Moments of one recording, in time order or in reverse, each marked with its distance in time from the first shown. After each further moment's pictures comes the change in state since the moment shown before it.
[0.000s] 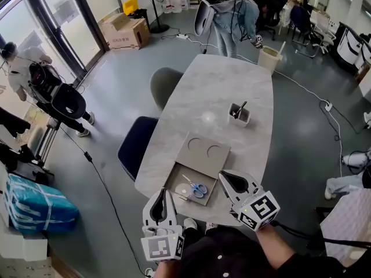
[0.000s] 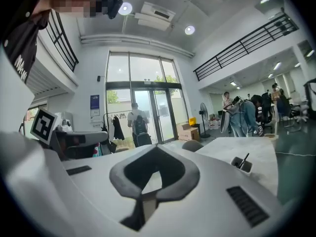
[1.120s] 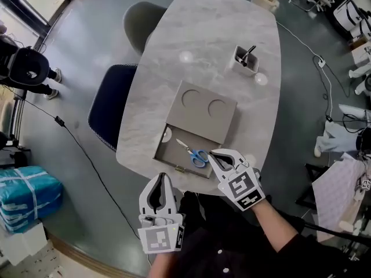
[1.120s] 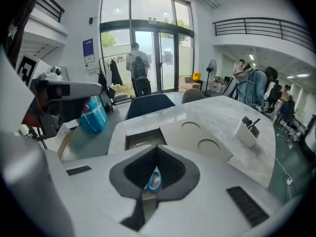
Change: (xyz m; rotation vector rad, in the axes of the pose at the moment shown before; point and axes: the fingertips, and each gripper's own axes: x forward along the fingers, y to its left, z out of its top) left arm 0.034 0.041 -0.128 -0.115 0.257 -0.086; right arm 0.070 0.006 -0.193 -0.144 0.665 -0.002
